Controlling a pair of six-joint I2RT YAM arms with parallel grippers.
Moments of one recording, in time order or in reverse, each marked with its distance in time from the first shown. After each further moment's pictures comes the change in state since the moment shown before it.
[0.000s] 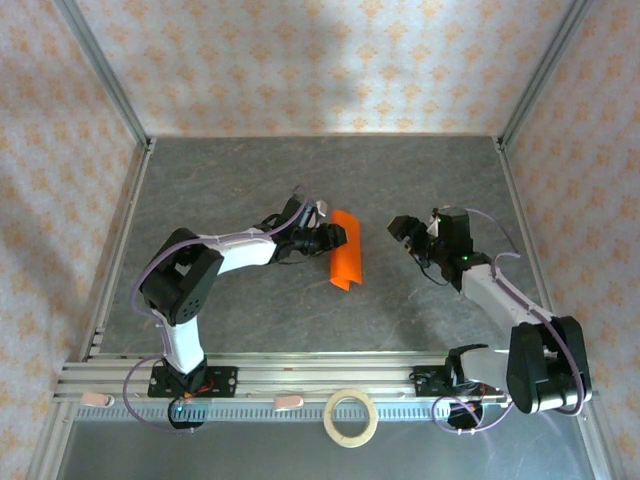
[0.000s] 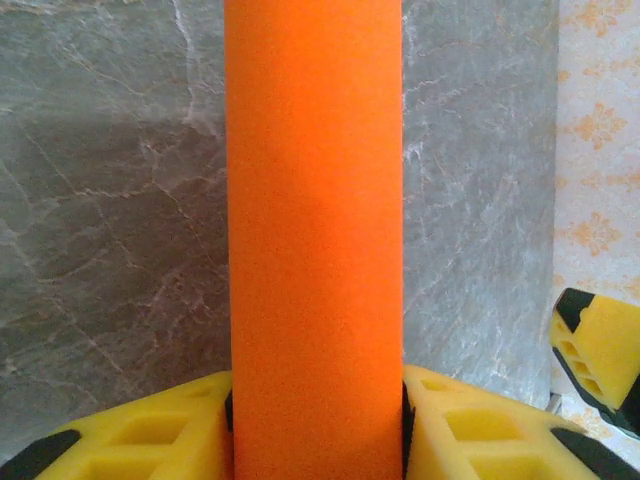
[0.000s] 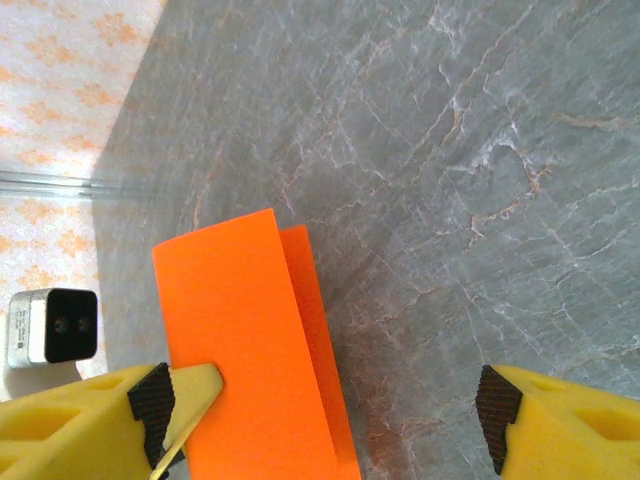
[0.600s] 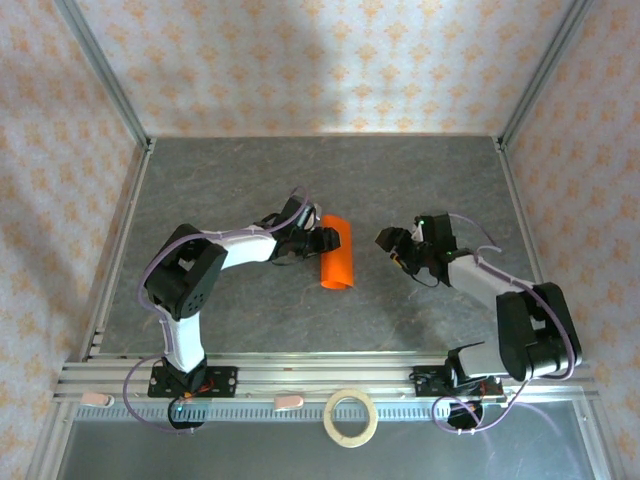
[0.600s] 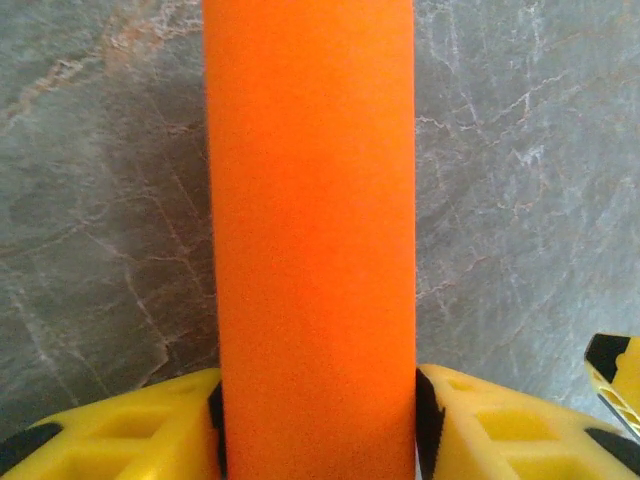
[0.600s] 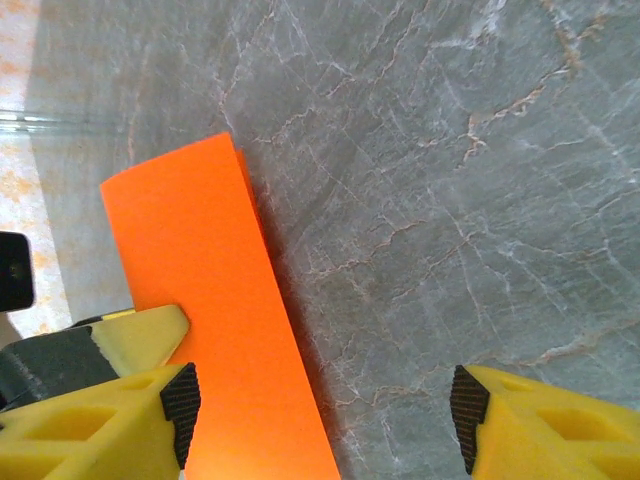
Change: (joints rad) left arm 0.026 0.039 0.024 -0.114 -0.078 0.121; right arm 0.075 0.169 0.019 0.014 -0.037 0.003
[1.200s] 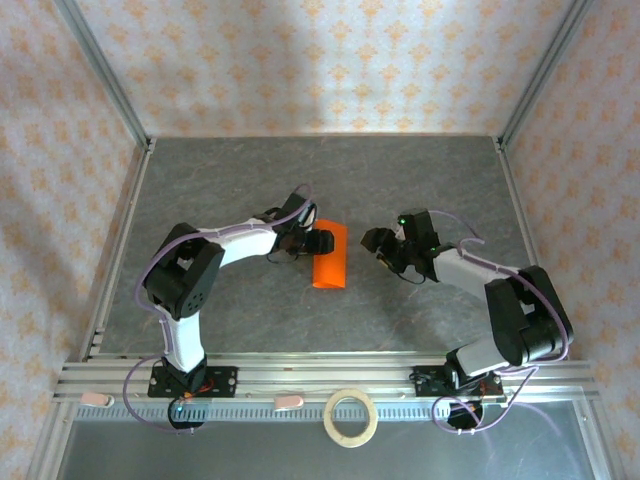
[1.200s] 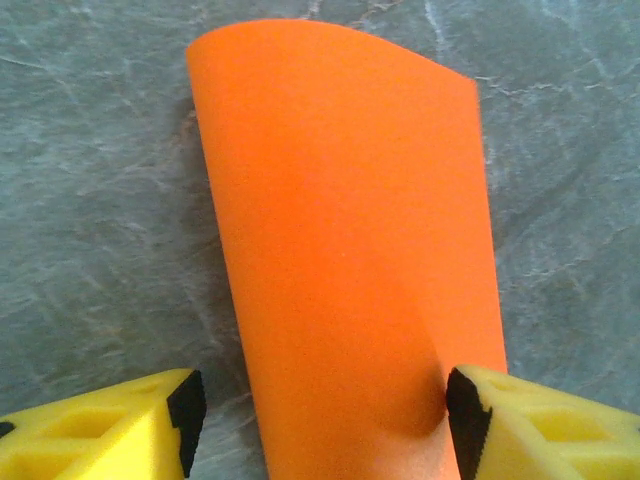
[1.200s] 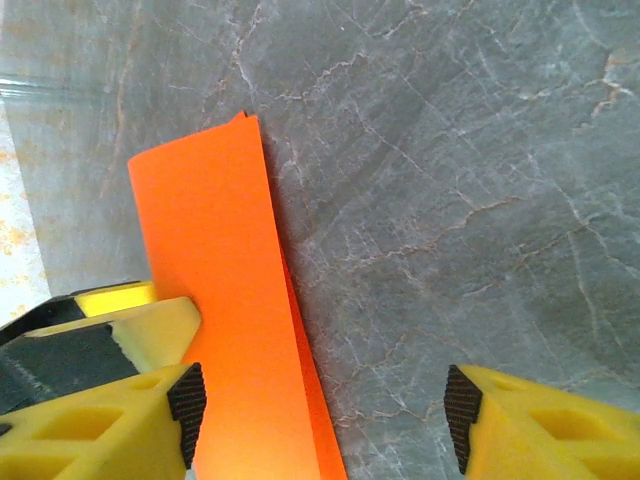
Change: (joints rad) left arm 0.016 0.000 0.072 -0.224 -0.131 0.221; right arm 0.111 0.088 0.056 0.028 0.052 0.047
